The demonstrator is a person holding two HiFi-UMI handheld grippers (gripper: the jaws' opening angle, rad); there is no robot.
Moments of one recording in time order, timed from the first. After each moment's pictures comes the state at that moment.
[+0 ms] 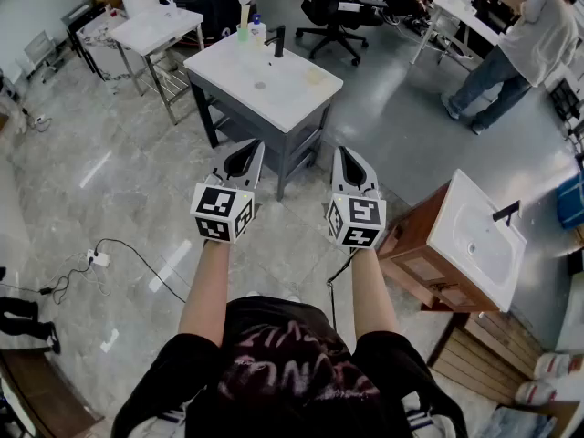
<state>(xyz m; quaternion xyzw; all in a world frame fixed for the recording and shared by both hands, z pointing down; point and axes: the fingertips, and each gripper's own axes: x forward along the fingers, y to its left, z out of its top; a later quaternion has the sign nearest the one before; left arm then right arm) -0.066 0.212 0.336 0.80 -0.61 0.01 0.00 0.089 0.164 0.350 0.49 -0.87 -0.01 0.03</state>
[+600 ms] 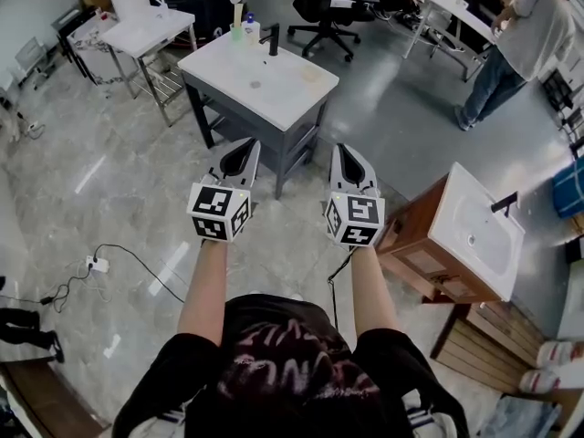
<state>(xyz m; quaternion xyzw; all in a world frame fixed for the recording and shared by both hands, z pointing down) -0.085 0.215 0.342 0.80 -0.60 0.01 0.01 0.076 0.170 0.349 0.50 -0.87 -0.02 0.03</state>
